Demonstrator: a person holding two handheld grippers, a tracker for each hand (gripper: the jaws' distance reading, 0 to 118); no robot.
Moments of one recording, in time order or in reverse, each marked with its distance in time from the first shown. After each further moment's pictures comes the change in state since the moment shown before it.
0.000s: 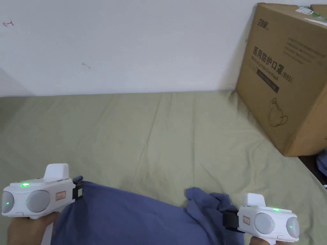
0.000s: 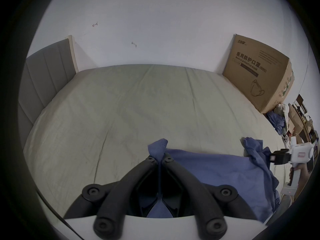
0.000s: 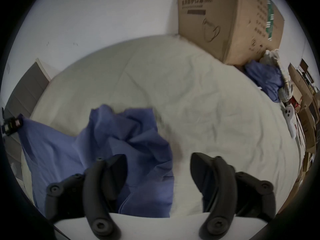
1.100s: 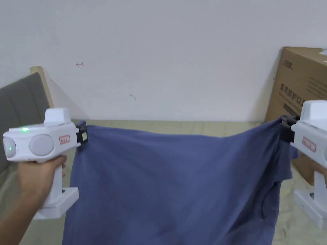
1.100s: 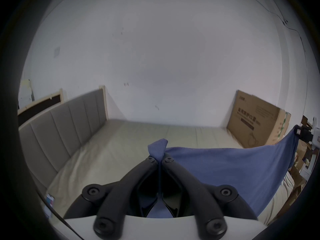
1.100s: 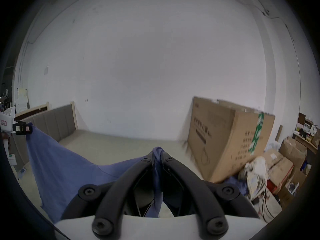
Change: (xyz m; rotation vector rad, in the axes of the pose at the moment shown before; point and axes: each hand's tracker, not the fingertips) left arm -0.028 0.099 0.251 0.433 0.148 0.068; right arm -0.026 0.119 0.336 0.824 0.057 0.217
